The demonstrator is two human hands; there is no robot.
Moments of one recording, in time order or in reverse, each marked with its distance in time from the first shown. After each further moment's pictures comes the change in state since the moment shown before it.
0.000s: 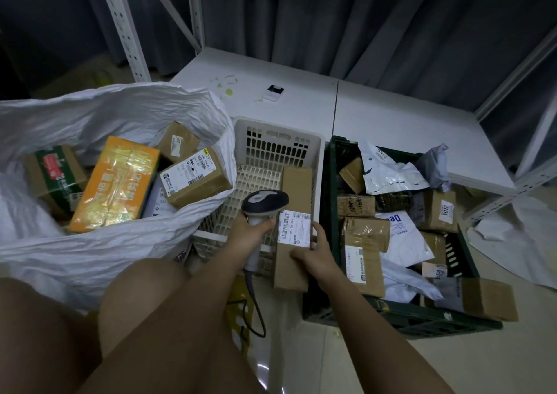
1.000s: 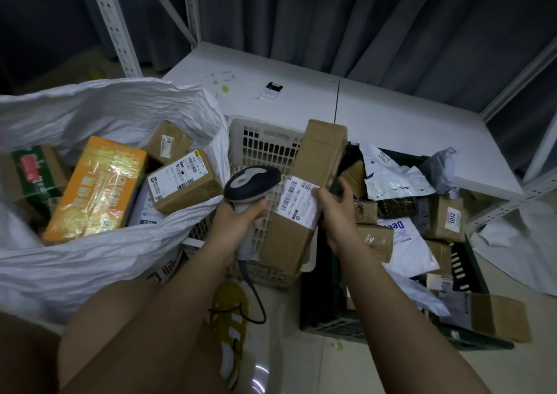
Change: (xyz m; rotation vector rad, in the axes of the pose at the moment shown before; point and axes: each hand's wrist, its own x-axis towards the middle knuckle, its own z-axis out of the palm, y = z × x) left_hand 0.020 0.023 -0.007 -0.188 -0.020 0.154; right_hand 0.042 -0.083 -0.027 0.342 0.183 -0.093
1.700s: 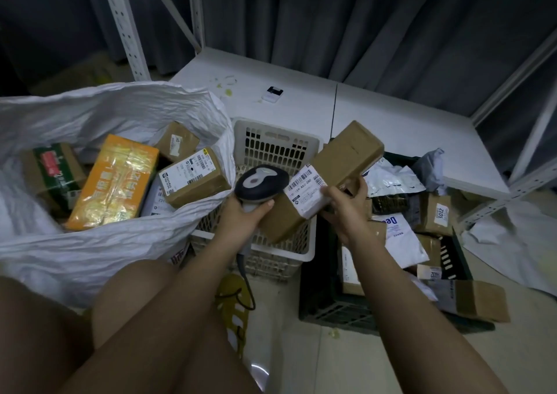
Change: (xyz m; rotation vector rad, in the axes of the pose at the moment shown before) left_hand -0.029 0.016 -0.004 0.196 -0.006 0.091; right_hand -0.032 -0.021 -0.015 0.080 0.005 -0.003
